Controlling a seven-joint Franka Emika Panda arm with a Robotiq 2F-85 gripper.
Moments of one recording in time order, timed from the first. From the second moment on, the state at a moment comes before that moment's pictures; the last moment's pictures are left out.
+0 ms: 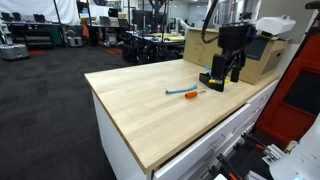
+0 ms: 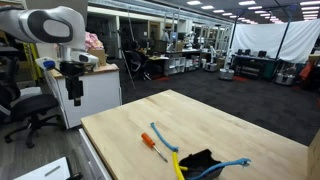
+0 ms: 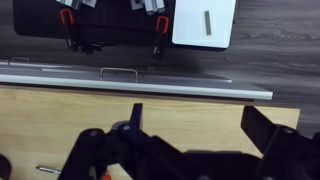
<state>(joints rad) 0.21 -0.63 0.32 -2.52 0.18 1.74 0.33</state>
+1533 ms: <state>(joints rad) 0.20 -0.43 0.19 -2.51 -0.10 1.94 -0.16</state>
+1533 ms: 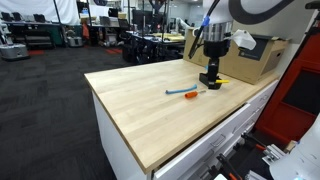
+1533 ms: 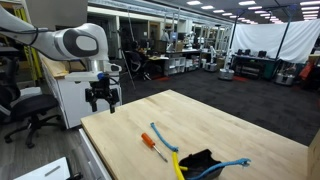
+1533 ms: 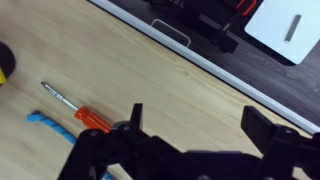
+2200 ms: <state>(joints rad) 0.21 -0.39 0.08 -2.51 -0.22 2.05 -0.52</state>
